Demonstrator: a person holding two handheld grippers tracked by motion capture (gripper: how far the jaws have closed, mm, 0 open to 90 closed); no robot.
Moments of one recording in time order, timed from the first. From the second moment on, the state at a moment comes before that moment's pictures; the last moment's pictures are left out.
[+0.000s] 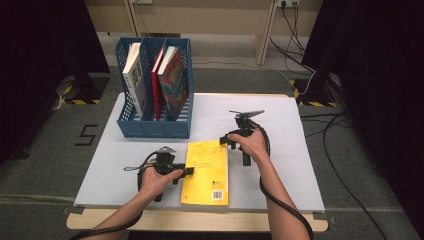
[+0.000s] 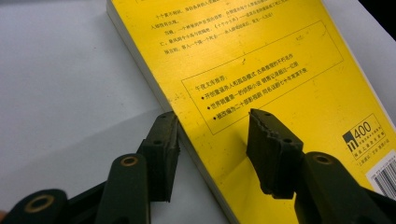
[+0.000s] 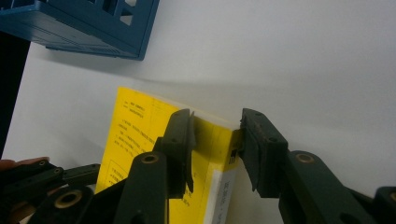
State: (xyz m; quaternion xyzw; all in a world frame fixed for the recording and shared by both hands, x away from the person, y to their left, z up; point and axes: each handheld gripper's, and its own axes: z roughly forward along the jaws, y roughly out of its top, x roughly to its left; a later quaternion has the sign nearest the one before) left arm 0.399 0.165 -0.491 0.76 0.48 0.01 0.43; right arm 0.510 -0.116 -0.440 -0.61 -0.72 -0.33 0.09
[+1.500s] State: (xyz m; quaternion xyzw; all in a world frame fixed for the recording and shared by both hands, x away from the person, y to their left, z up) left arm 0.425 0.146 -0.462 0.76 0.44 0.06 0.47; right arm 0.502 -0.143 -0.378 -0.64 -0.65 -0.41 0.00
